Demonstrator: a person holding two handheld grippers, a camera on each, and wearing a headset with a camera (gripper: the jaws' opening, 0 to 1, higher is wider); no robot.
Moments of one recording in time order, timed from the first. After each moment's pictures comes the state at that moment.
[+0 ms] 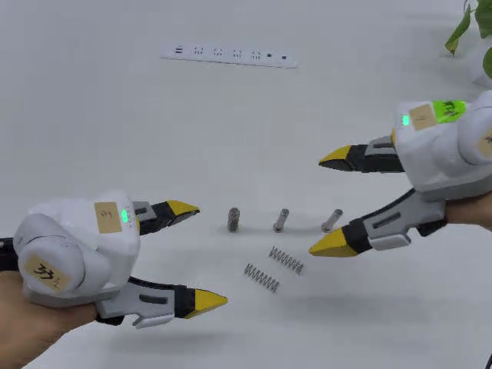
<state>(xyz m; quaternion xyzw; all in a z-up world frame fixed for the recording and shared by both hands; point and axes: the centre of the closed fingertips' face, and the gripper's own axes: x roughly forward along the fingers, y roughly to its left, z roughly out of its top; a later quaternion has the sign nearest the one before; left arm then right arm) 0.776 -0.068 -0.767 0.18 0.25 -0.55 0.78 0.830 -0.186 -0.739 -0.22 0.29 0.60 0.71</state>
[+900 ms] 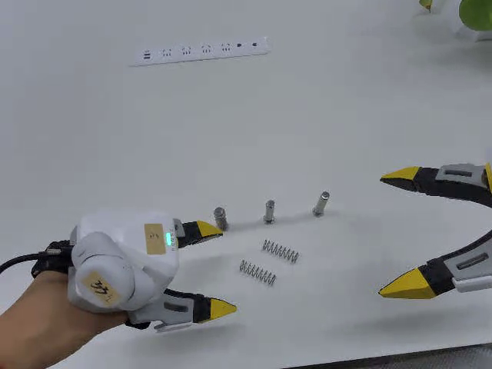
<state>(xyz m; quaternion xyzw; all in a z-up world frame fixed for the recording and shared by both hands) 0.767 -0.104 -0.806 0.27 0.27 -0.62 0.68 0.785 -0.259 -0.771 -0.13 0.29 0.56 0.76</state>
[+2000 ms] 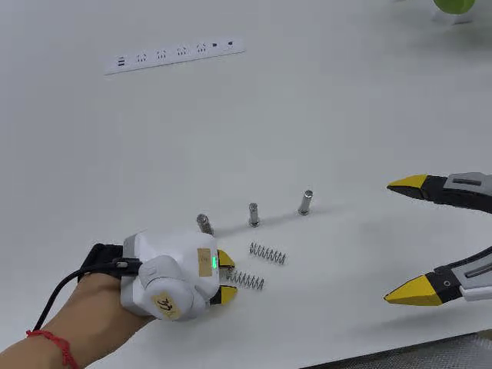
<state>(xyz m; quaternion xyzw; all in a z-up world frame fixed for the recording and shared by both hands) 0.772 -0.119 -0.858 0.38 0.28 -0.63 0.61 0.775 -0.283 -0.780 -0.11 0.29 0.53 0.79</state>
